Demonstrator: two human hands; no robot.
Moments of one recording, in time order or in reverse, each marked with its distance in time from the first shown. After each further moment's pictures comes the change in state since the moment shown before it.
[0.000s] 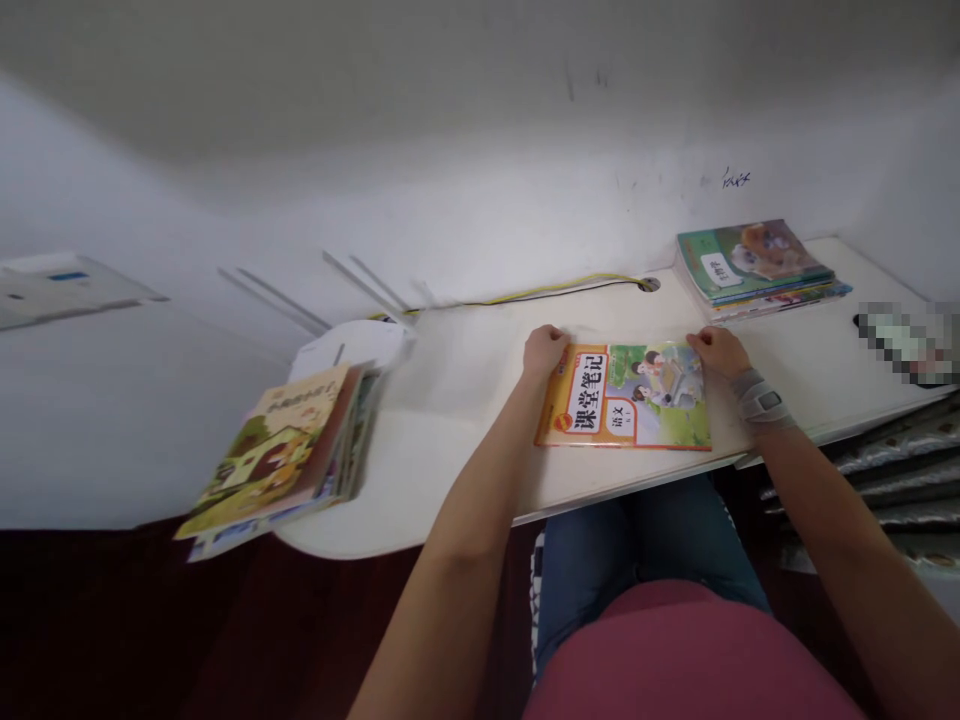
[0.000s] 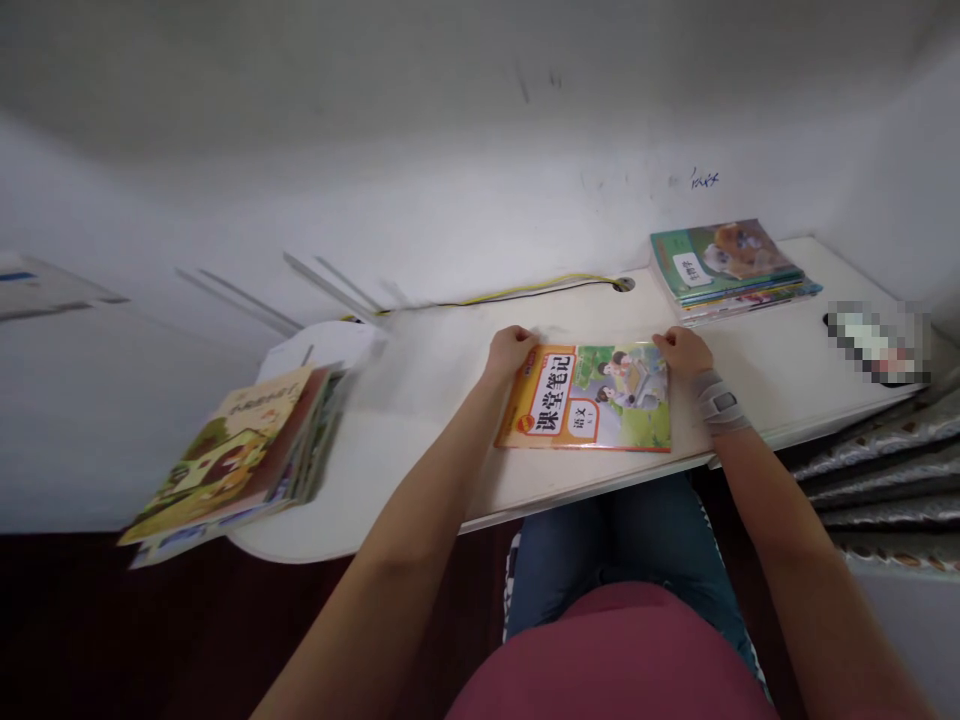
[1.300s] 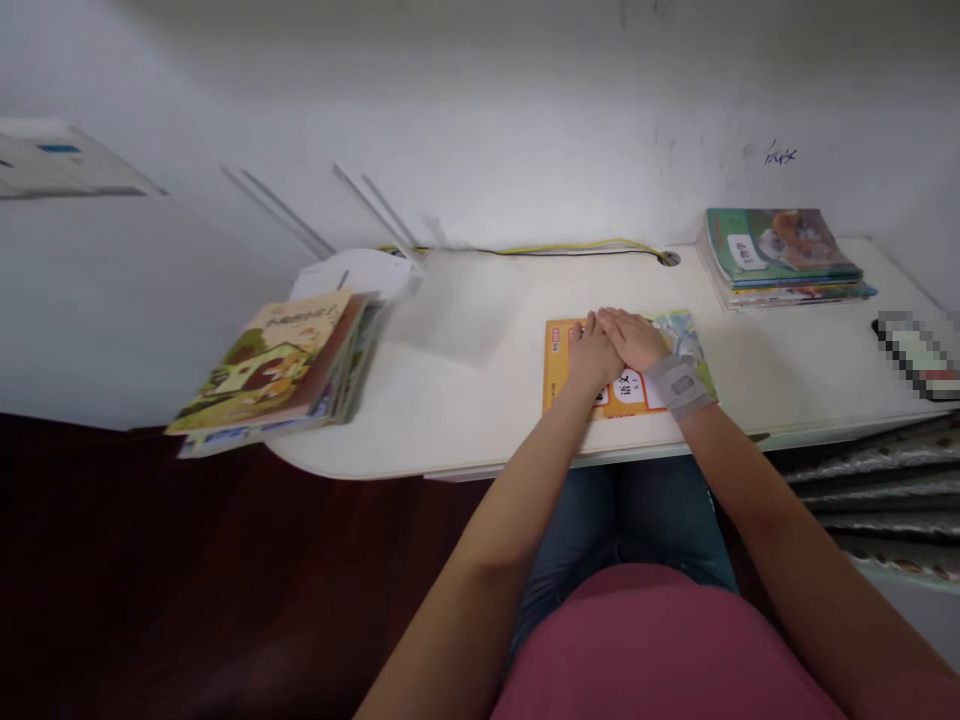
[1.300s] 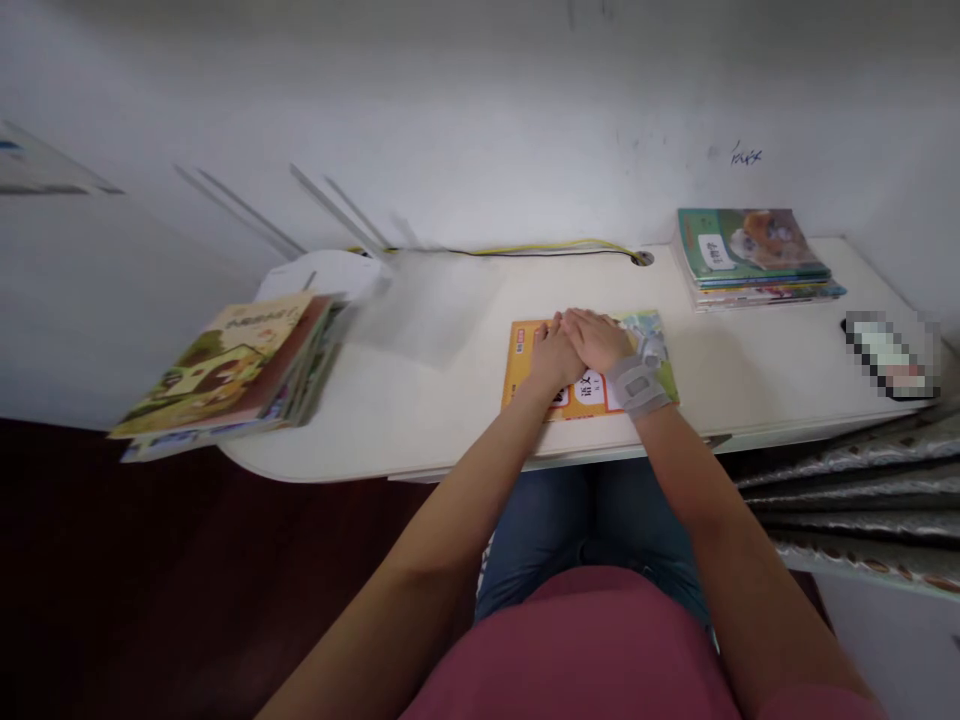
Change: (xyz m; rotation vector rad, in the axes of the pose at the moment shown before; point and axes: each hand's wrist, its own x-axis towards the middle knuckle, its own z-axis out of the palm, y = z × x) left_hand -0.090 0.051 0.040 0.336 -0.098 0.286; right_hand -0.017 -0.117 0.059 -0.058 -0.009 -0.666
